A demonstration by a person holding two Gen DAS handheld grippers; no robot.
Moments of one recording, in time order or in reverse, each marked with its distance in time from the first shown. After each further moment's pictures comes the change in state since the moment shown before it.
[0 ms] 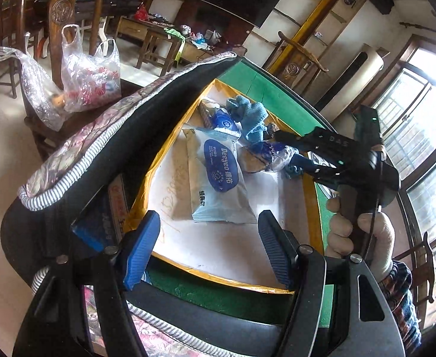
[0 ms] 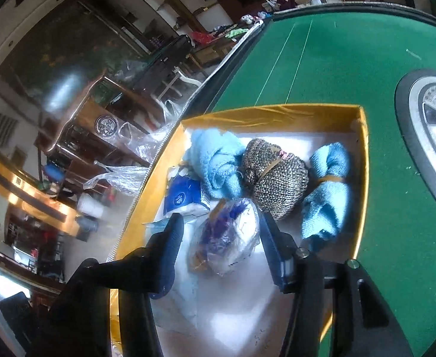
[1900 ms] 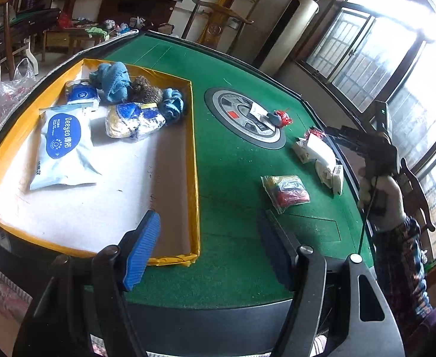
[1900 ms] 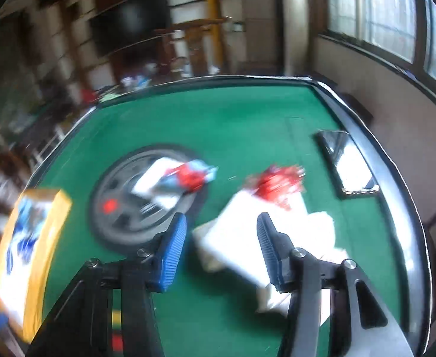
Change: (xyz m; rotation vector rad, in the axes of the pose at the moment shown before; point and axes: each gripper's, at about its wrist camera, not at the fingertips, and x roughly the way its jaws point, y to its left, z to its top) left arm 0.015 -0.144 -0.062 0.287 0.108 -0.170; right arm -0.255 -0.216 -0.015 0.111 -0.288 -0.649
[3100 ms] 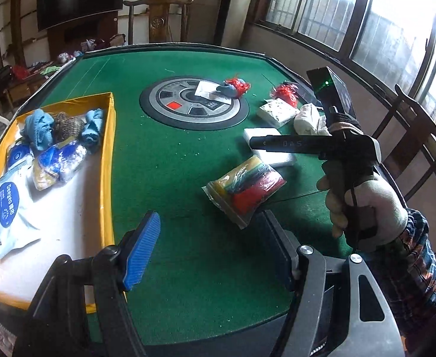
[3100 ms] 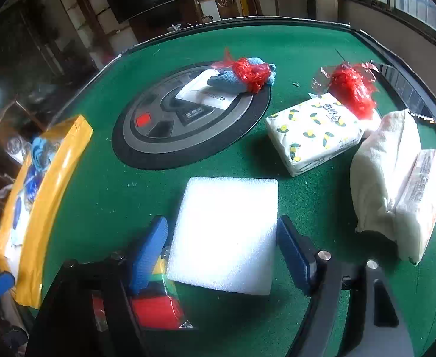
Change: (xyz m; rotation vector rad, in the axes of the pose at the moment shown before) left arm 0.058 -0.098 0.005 0.344 0.080 0.051; right arm 0.025 0.048 -0.084 -0.082 0.175 0.149
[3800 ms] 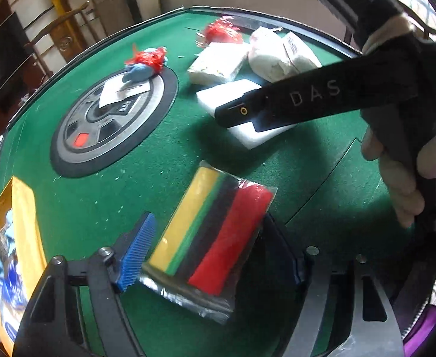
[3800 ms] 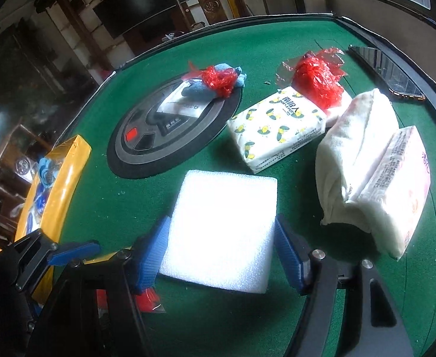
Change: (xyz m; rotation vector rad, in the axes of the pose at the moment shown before) left arm 0.111 -0.071 0.030 0.500 0.174 -0.015; right arm -0.015 -0.041 -0.003 0.108 -0.018 0.075
